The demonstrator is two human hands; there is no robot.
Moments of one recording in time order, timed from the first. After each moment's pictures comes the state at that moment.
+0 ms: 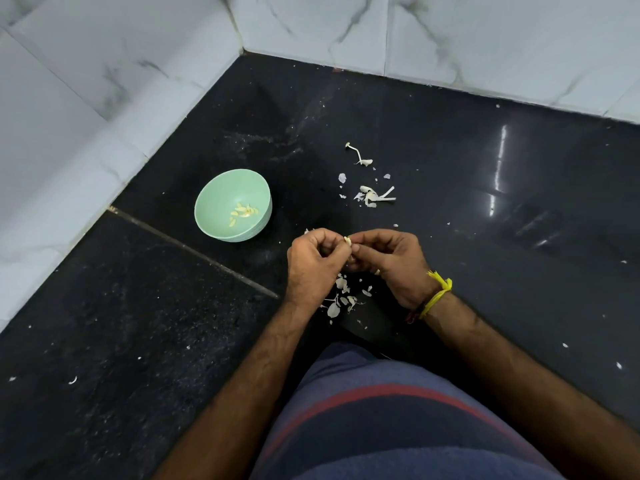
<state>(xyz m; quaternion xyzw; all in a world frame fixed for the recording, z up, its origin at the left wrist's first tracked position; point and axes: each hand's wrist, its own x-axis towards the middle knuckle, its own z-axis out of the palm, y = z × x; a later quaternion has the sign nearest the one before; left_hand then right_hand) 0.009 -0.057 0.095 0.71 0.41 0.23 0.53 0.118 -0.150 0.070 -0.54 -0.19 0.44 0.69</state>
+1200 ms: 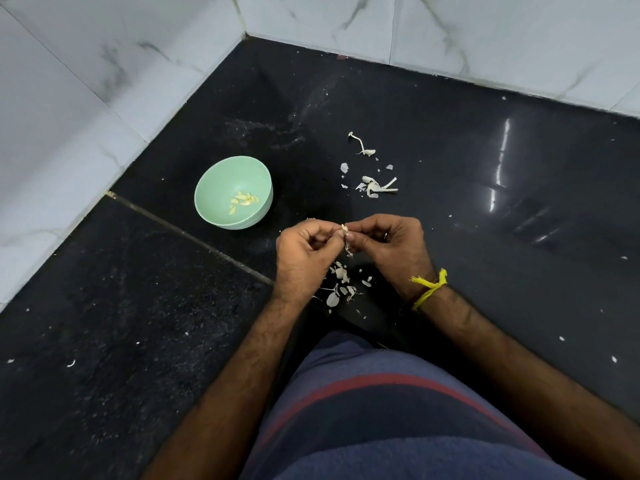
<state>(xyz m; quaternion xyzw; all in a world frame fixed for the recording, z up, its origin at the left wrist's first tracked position) -0.006 -0.051 0.092 0.72 0.35 0.29 0.52 0.115 -0.149 0.083 -0.62 -0.32 0.31 0.65</state>
